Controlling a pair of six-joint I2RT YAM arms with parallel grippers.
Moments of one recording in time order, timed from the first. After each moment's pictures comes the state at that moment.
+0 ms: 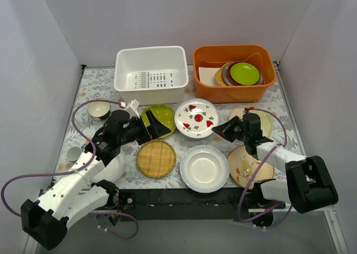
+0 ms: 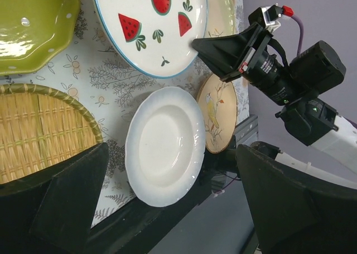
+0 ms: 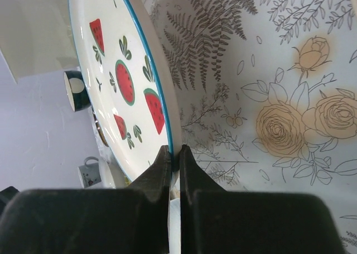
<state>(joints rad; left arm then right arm) -0.53 0.87 0.73 -0.32 0.31 -0.89 0.29 1.26 0.40 0.31 -0.33 1.10</state>
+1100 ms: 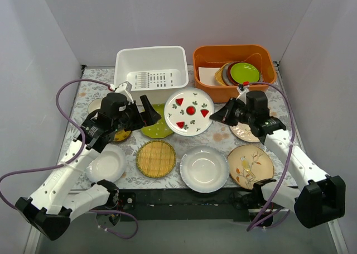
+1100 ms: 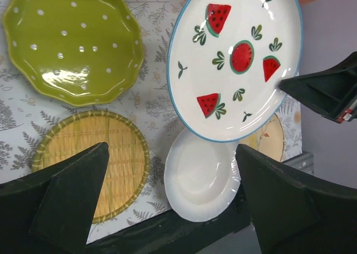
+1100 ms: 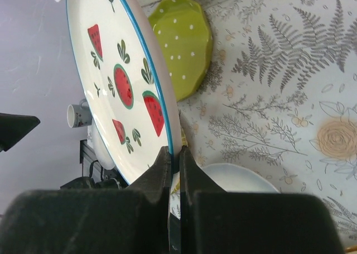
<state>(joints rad) -0.53 0.97 1.11 -0.69 0.05 -0.71 0.33 1.09 0.81 -0.25 -0.46 0.76</state>
